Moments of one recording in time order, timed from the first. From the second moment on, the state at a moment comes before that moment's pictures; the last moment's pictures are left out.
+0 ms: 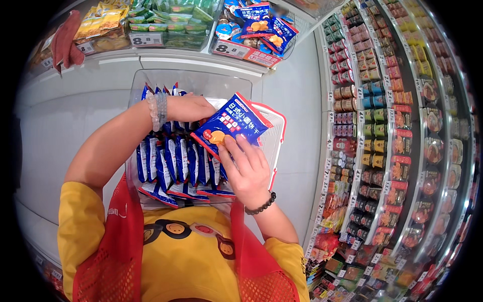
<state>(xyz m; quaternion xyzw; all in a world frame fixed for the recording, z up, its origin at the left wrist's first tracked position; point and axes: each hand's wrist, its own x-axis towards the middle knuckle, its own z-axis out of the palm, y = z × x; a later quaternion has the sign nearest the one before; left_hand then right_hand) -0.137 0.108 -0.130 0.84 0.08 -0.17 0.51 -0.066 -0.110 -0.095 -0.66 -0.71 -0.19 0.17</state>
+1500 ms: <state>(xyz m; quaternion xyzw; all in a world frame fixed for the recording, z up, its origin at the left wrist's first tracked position) -0.140 0.108 -0.111 0.69 0.15 -0.24 0.66 -0.011 -0.085 -0.068 -0.71 -0.66 -0.08 0.24</state>
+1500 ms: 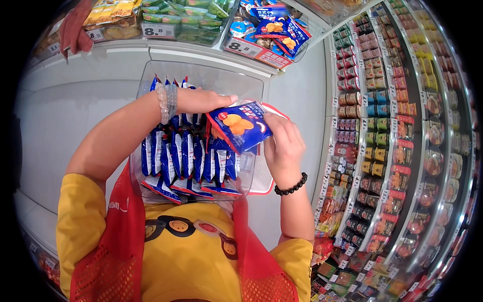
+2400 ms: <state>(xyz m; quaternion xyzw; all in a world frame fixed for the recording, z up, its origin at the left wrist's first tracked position) -0.142 0.112 -0.125 0.69 0.12 -0.20 0.69 -0.043 -0.078 -0.055 -0.66 -0.74 -0.11 0.00</state>
